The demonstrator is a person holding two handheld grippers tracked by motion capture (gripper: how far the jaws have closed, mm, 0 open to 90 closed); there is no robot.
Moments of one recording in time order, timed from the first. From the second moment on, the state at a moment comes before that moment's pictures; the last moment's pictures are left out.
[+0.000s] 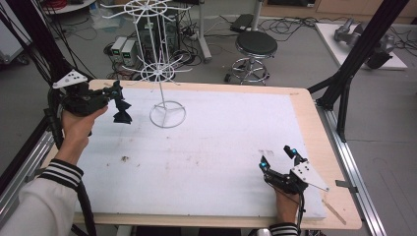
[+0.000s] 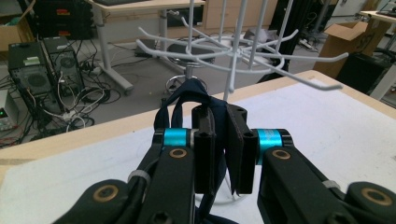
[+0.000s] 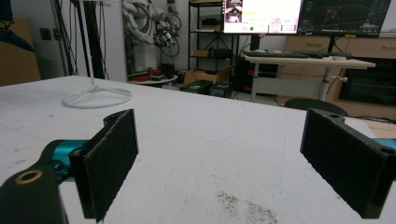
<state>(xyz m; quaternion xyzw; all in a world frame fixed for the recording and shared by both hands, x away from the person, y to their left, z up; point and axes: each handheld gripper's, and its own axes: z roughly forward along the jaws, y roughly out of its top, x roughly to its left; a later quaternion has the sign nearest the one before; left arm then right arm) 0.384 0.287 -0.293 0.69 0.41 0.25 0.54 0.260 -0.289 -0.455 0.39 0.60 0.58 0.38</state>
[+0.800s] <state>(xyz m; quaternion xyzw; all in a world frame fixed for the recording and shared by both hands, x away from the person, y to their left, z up) 0.401 0.273 -0.264 0.70 0.40 0.26 0.54 0.260 -0.289 -0.455 0.39 0.60 0.58 0.38</state>
